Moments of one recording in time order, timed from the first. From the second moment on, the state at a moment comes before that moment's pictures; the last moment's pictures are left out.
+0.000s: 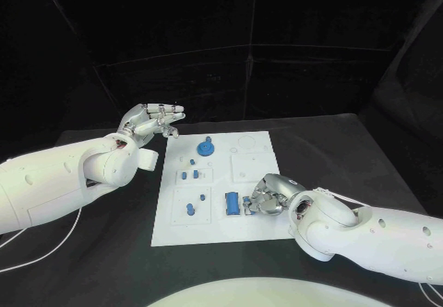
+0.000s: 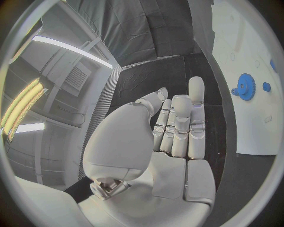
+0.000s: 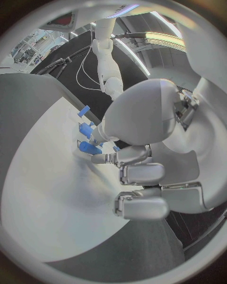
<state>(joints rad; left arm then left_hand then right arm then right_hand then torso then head) 1.23 -0.84 -0.12 1.39 0.00 -0.25 0.44 1.39 -0.07 0.37 -0.01 0.12 0.96 0.20 0.15 0.07 0.98 0.12 0.31 0.07 1.22 0.03 1.13 0.57 0.17 1.21 0.13 0.55 0.82 0.96 -0.86 -0.08 1.82 -1.47 -0.48 -0.61 1.25 -0.08 0.12 0.20 0.45 1.16 0.04 0.29 0.38 1.46 -0.04 1.27 1.31 1.47 -0.10 1.47 1.31 0.05 1.47 0.01 1.43 1.31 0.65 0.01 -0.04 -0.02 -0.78</state>
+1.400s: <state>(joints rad) 1.23 -0.84 -0.12 1.38 0.00 -0.25 0.44 1.39 -0.07 0.37 -0.01 0.12 0.96 0.20 0.15 0.07 0.98 0.13 0.31 0.07 1.22 0.03 1.13 0.56 0.17 1.21 0.13 0.55 0.82 0.96 -0.91 -0.08 1.85 -1.46 -0.49 -0.59 1.25 -0.05 -0.07 0.25 0.20 1.07 0.05 0.30 0.43 1.44 -0.02 1.22 1.31 1.47 -0.10 1.45 1.31 0.05 1.47 0.02 1.40 1.31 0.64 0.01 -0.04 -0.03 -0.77</state>
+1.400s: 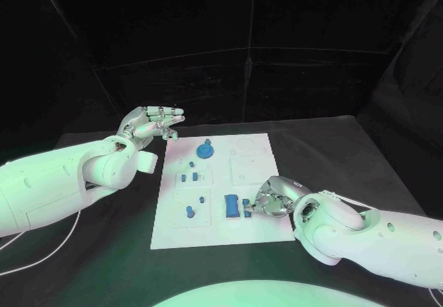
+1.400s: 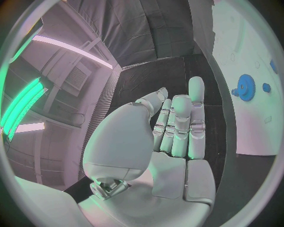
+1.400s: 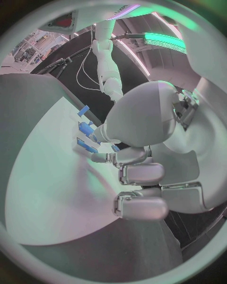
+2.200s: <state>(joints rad) 1.19 -0.80 -0.13 1.28 0.12 -0.25 0.53 1.37 -0.07 0.32 0.05 0.12 1.00 0.17 0.18 0.07 1.07 0.10 0.31 0.06 1.09 0.03 0.78 0.32 0.17 1.07 0.13 0.38 0.69 1.08 -0.75 -0.03 1.29 -0.44 -0.42 0.19 1.53 0.00 -0.04 0.19 0.20 0.95 0.17 0.09 0.30 1.07 0.10 0.21 0.43 1.18 0.04 0.41 0.47 0.17 1.05 0.13 0.50 0.44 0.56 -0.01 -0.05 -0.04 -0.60</state>
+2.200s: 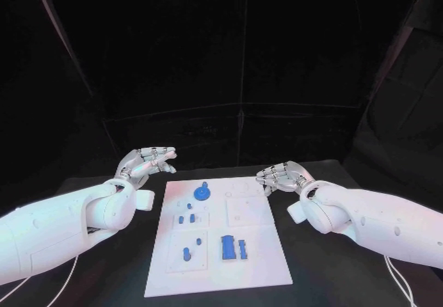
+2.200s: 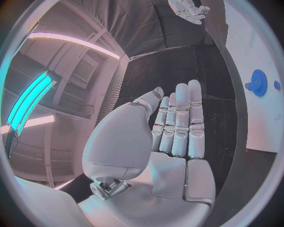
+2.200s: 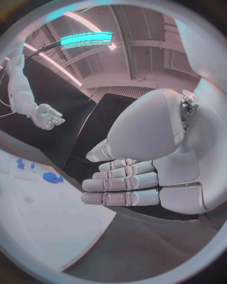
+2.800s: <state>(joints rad) 1.15 -0.71 -0.12 1.16 0.15 -0.27 0.54 1.09 -0.03 0.21 0.03 0.09 0.75 0.14 0.03 0.03 0.79 0.15 0.03 0.03 0.74 0.13 0.18 0.05 0.15 0.60 0.22 0.03 0.29 1.09 -0.59 -0.01 1.04 -0.20 -0.28 0.38 1.21 0.00 0.00 0.11 0.16 0.76 0.16 0.03 0.12 0.87 0.12 0.03 0.04 0.89 0.08 0.03 0.14 0.16 0.82 0.17 0.15 0.17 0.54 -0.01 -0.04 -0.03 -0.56</state>
